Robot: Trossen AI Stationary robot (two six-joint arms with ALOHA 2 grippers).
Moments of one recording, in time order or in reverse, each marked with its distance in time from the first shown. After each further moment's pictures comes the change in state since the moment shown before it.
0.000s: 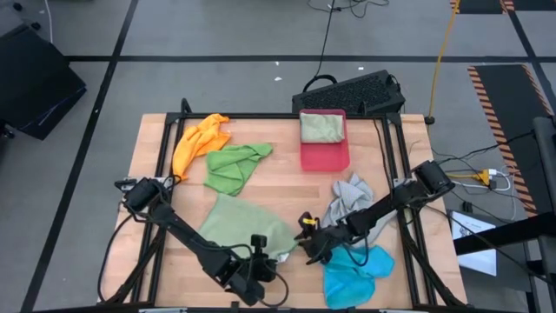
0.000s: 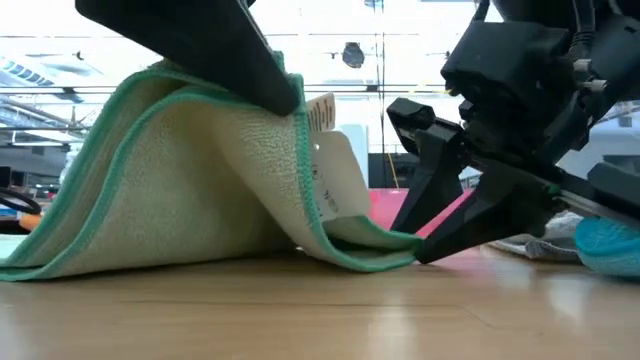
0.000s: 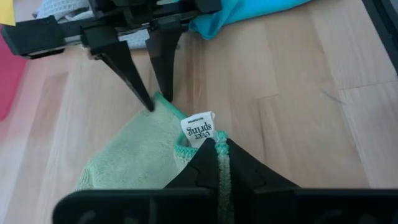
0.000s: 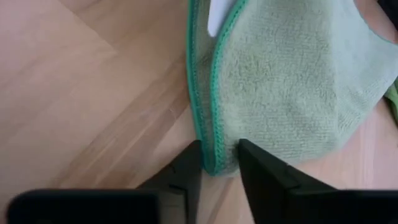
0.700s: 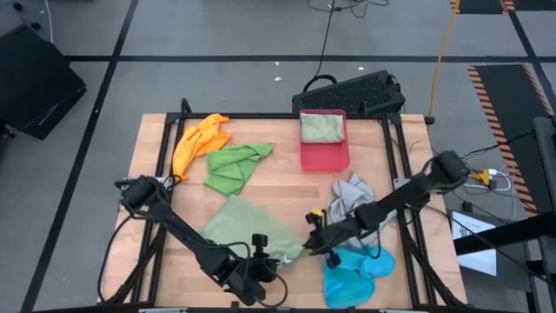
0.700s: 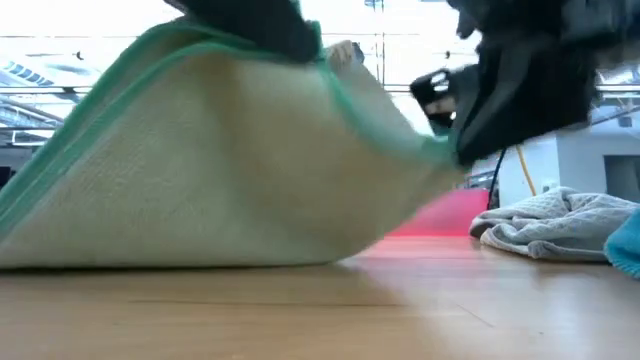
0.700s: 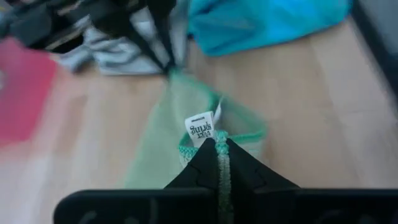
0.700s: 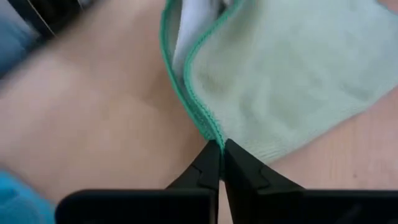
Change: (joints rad) left arm 0.004 -0.037 0.002 0.034 -0.049 0.058; right arm 0.002 -0.247 -0.004 -0.169 -0.234 0.409
